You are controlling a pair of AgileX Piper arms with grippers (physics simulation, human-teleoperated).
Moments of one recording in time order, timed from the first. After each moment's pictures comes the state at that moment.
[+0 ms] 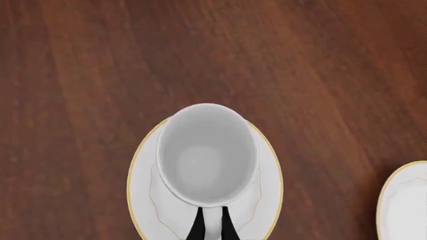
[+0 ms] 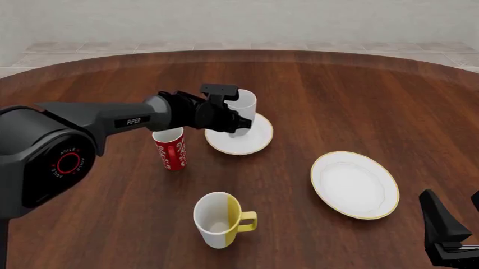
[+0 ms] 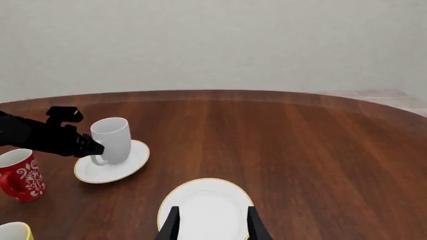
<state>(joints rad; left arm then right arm) -0.51 2.18 -1.59 0.24 -0.18 0.02 0.00 0.00 0.04 0.04</state>
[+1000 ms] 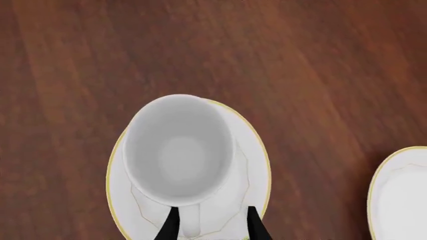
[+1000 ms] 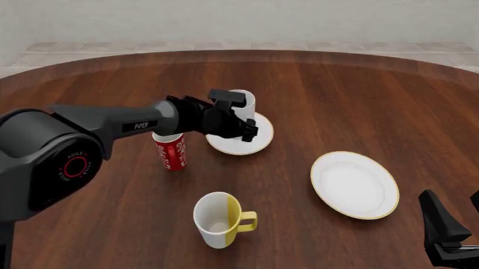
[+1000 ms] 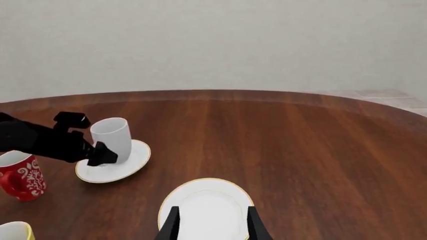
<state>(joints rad) -0.54 2.19 -1.58 0.26 -0.18 0.02 0.00 0.00 0.04 0.04</state>
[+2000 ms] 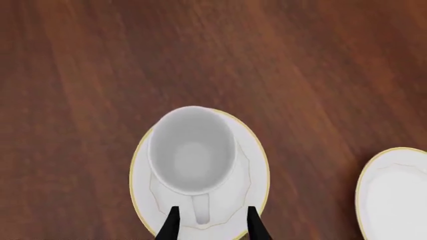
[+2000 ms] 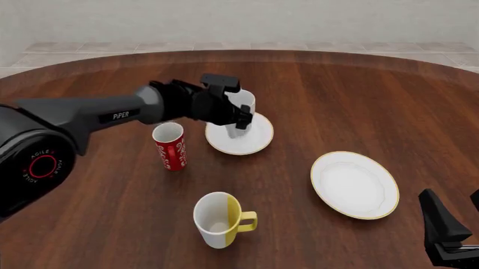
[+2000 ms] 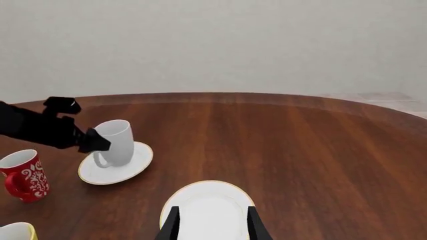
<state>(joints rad) -0.52 2.10 -1.58 0.31 -0.13 0.03 0.00 0.00 0.03 0.04</state>
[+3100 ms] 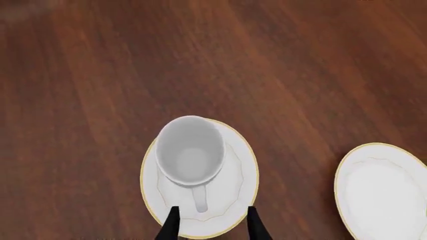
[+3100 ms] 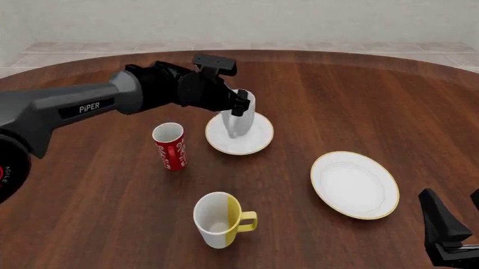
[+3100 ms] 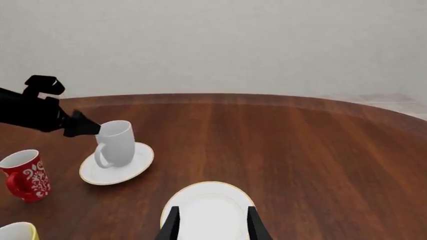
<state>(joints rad) -0.53 1.96 -1.54 0.34 -0.08 0.04 0.00 -0.01 0.03 0.03</state>
